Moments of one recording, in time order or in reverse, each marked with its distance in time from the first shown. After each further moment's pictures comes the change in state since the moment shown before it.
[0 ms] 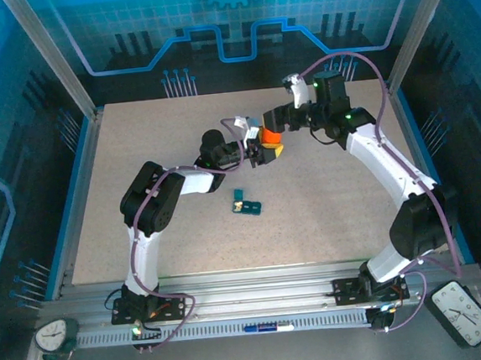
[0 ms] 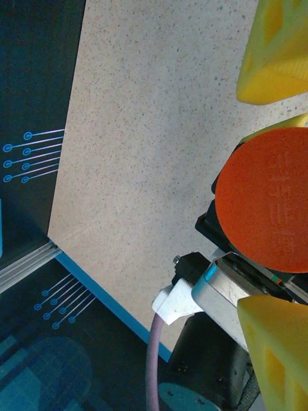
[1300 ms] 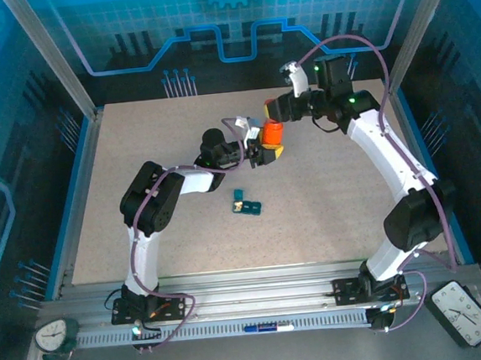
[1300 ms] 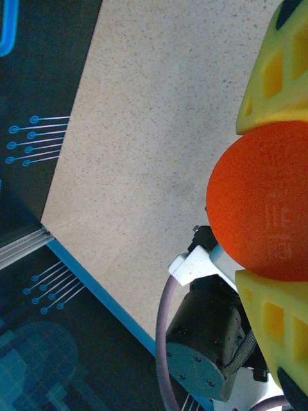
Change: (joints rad) left arm 0.003 0.000 0.007 -0.036 0.027 0.008; right arm -0.014 0.075 0.221 -0.213 -0.058 -0.100
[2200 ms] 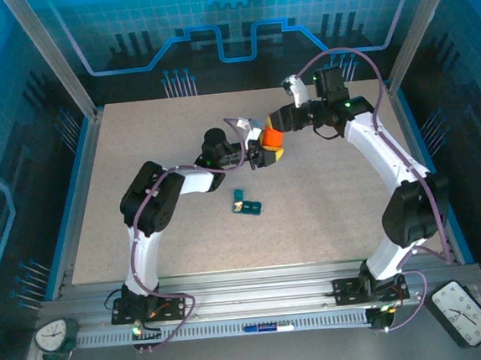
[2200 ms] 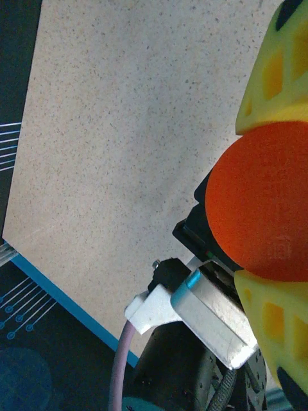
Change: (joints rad) left arm -0.001 0.000 0.000 -0.067 0.008 0.000; right arm -0.030 0.023 -0.104 0.021 -0.019 -0.006
